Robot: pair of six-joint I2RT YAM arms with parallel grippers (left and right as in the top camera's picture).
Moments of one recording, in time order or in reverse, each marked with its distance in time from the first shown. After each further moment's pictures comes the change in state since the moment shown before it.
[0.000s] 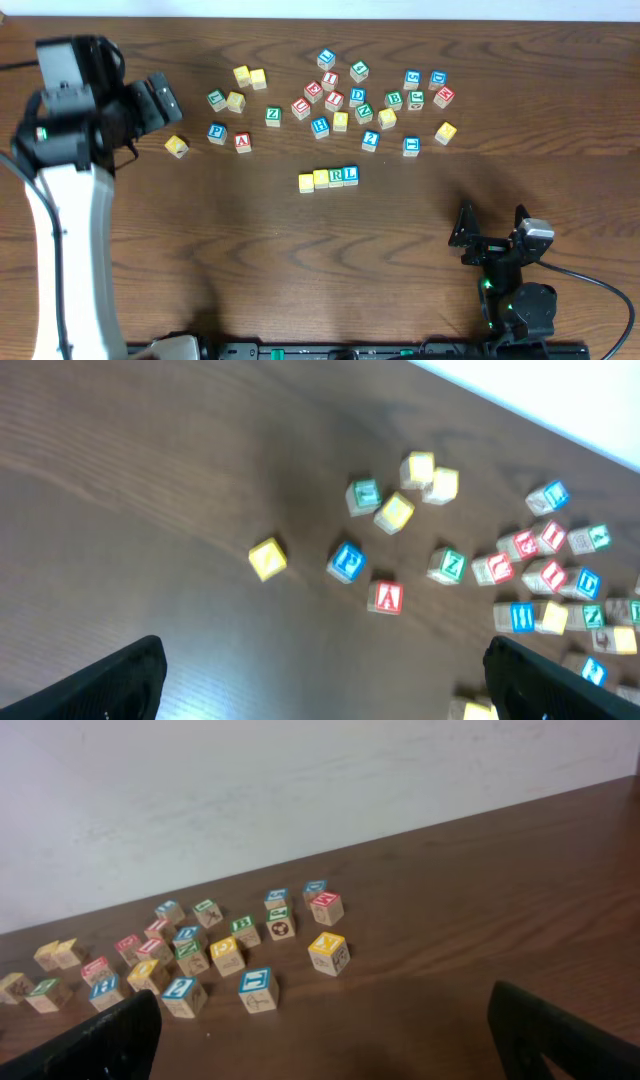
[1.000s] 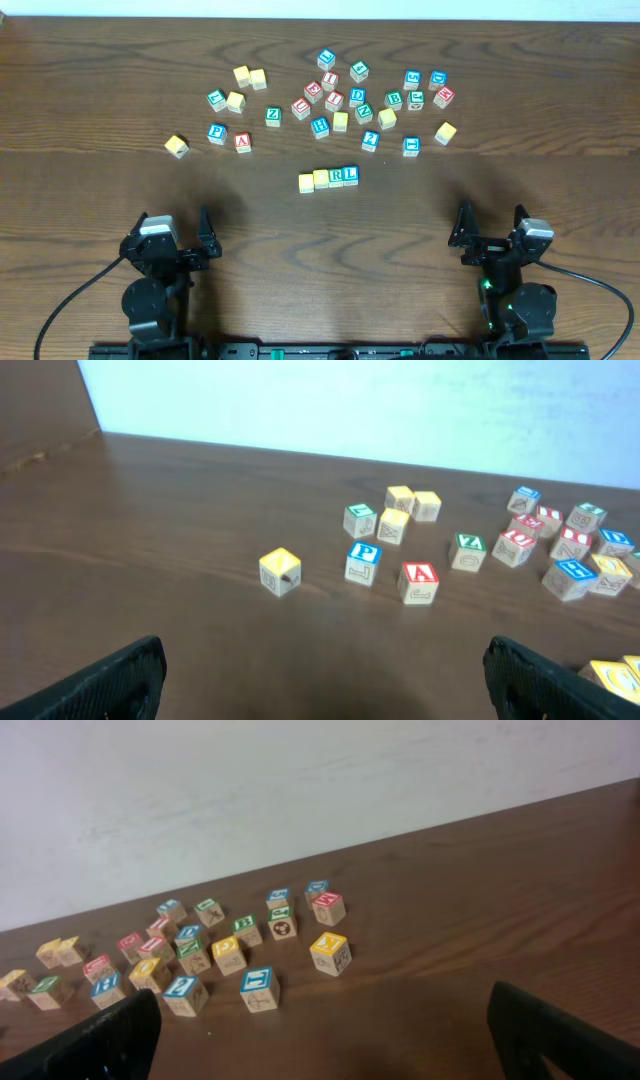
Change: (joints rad) left arm -0.023 -1.386 -1.430 0.729 -0.008 0.199; right arm 0.000 -0.001 -0.001 0.001 -0.004 -0.003
